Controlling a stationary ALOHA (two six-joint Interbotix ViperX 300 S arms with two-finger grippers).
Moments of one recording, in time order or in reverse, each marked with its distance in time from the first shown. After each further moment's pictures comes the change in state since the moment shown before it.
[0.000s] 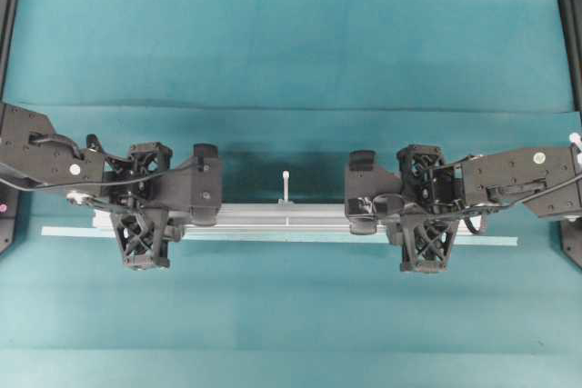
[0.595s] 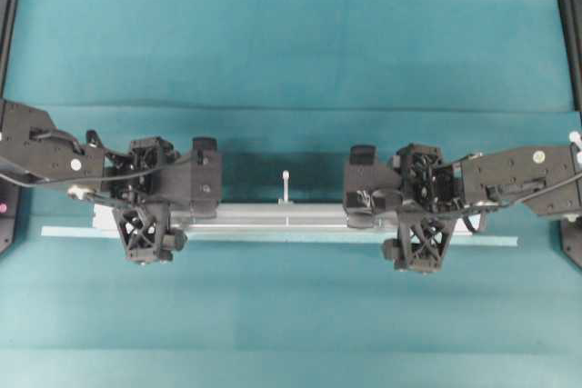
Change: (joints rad) left arm 0.015 -0.006 0.002 0.002 -0.008 0.005; right arm -0.006 -0.002 -0.003 0.003 -0.012 0.038
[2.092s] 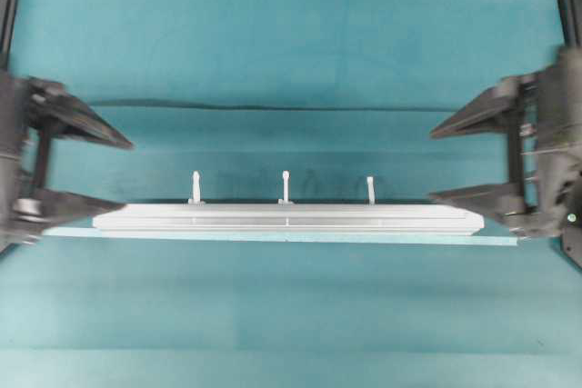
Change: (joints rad) left arm -0.018 -0.831 0.129 -0.002 -0.044 -0.014; right arm -0.055 -0.790 0.184 0.000 -0.158 0.009
